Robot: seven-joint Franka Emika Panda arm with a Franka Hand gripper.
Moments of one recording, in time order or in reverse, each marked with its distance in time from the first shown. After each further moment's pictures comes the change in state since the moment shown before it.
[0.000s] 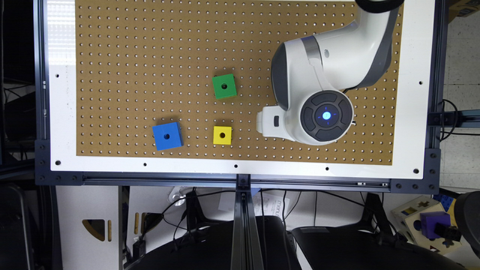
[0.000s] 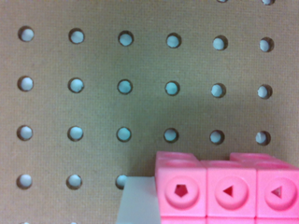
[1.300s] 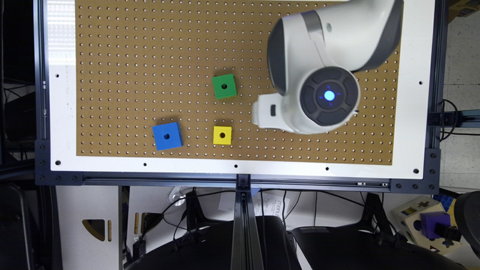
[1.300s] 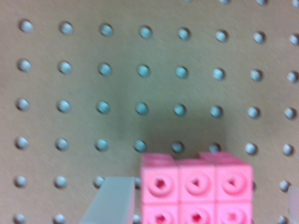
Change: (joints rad) arm 0.000 -0.093 0.001 -0.051 0.002 -0.022 -0.002
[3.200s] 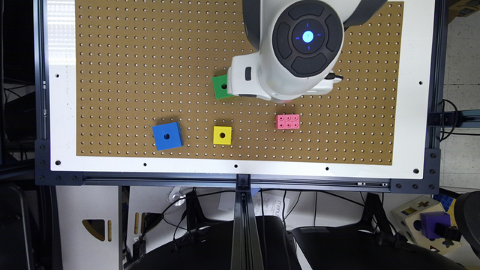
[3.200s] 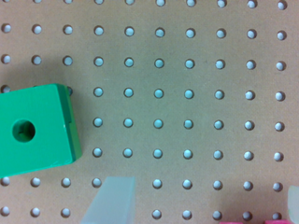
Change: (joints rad) arm -0.025 -0.277 -0.061 -0.275 -0.002 -0.040 -0.056
